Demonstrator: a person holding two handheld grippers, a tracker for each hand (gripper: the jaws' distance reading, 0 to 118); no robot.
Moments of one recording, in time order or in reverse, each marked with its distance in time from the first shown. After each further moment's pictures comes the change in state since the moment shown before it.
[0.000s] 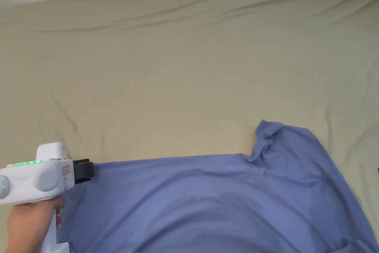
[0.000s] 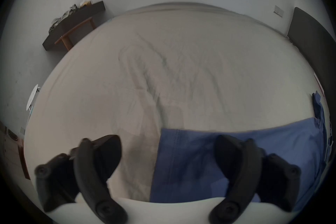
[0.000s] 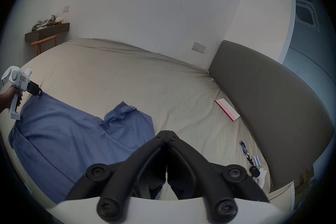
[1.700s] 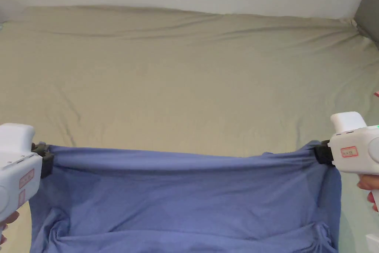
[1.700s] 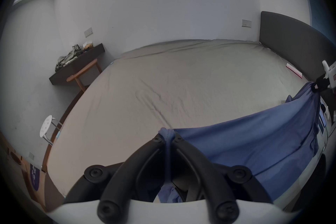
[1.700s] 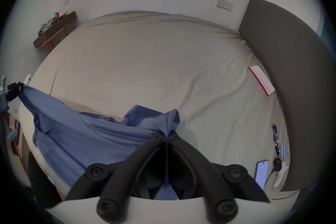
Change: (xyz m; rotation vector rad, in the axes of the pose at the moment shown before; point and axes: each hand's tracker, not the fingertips) left arm -0.004 -0.056 0.246 0.306 -0.026 -0.179; right arm 0.050 0.020 -0.053 -0.340 0.302 -0.047
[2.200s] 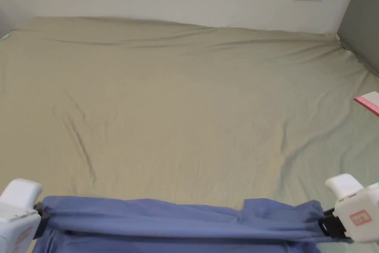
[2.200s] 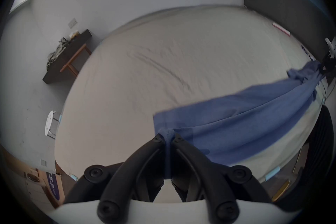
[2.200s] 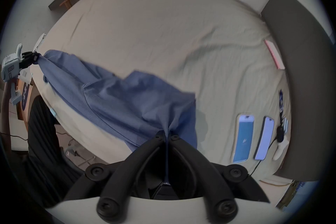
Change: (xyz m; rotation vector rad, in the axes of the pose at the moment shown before) left arm 0.009 -0.115 0.035 -0.280 -0.068 -0.164; right arm -0.026 -0.130 0.045 -0.328 0.109 0.151
